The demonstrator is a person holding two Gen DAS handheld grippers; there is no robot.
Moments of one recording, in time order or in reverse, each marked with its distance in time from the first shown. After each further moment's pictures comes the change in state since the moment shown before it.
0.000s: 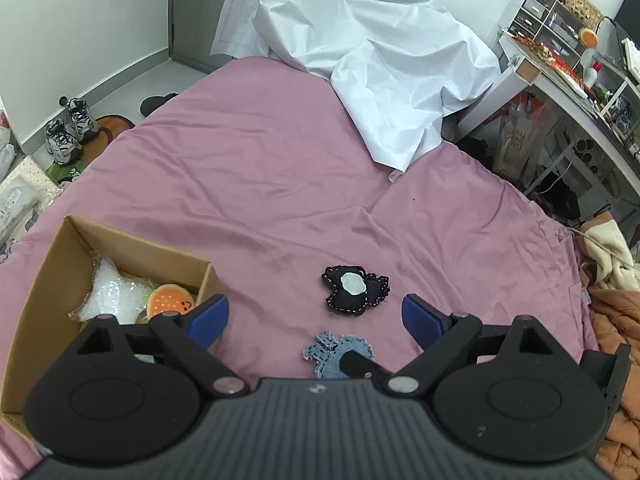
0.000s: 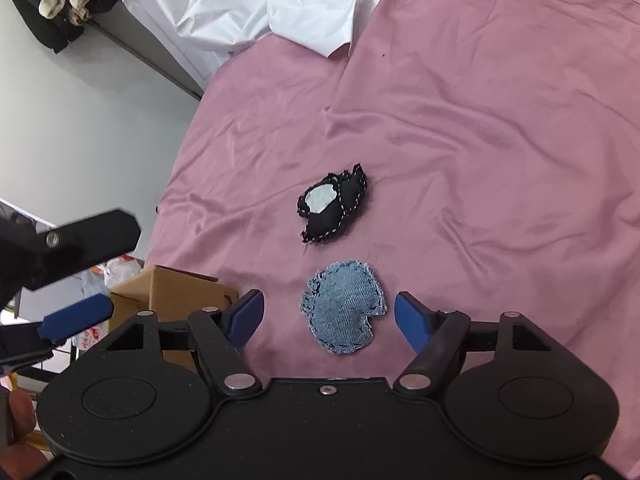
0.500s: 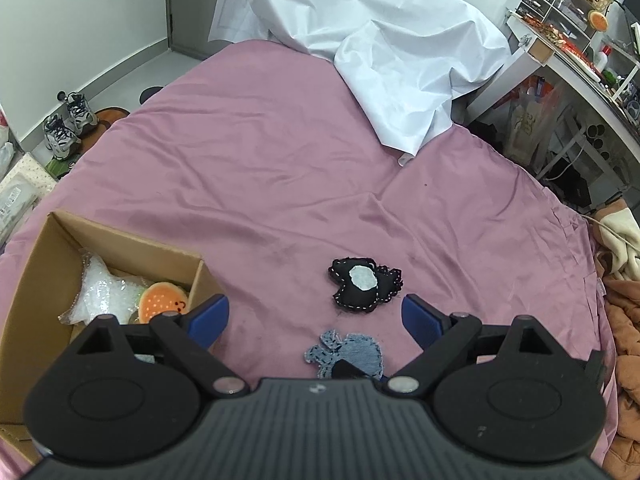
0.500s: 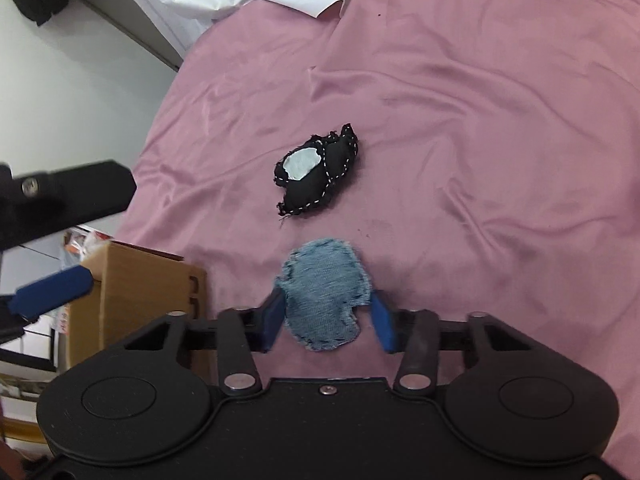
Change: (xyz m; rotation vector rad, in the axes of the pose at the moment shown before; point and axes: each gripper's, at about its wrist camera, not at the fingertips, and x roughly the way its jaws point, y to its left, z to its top) left arm 0.026 0.001 0.002 0.008 0.041 0.018; right arm 0.035 0.002 -0.006 -0.026 0.054 -0.071
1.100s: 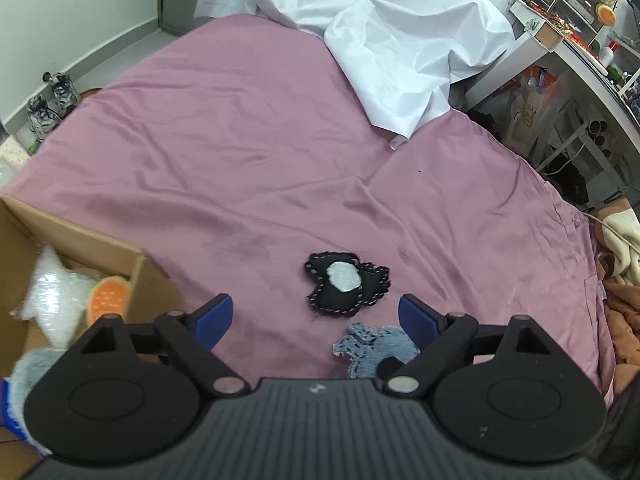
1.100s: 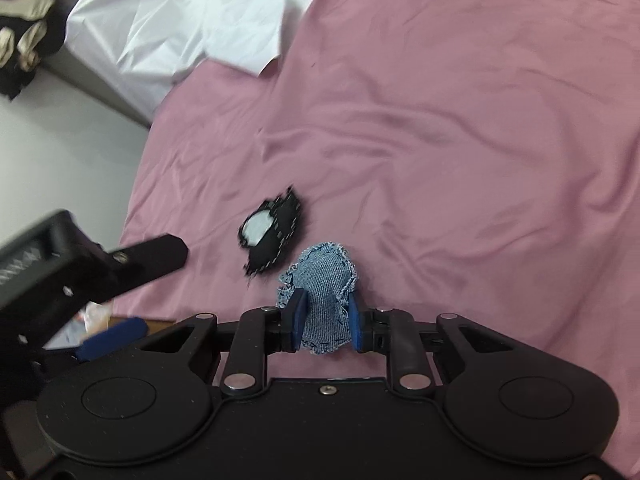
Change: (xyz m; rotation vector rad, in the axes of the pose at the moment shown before) left arm 0.044 -0.016 0.001 -0.024 0.041 -0.043; right arm -0.030 -0.034 0.012 0.191 -0.106 -0.012
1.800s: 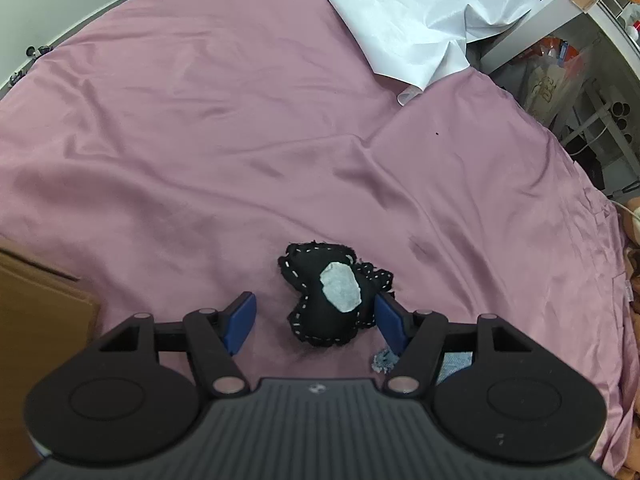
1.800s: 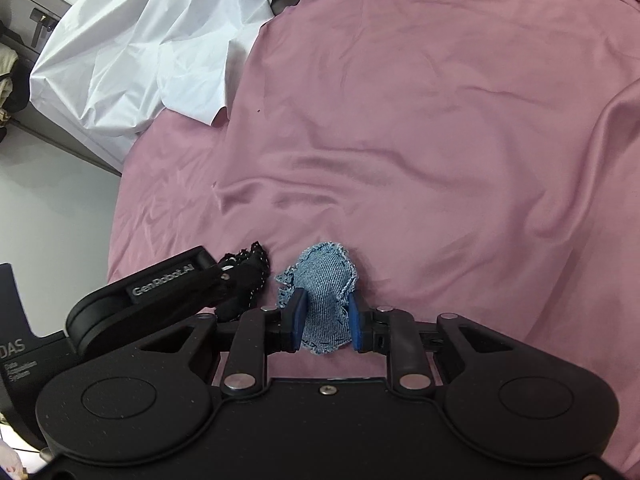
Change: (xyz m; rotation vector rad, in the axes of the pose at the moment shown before) left arm 0.081 -0.013 0.003 -0.012 0.082 0.012; right arm -0.004 -0.024 0.011 0.120 -0.068 -0.051
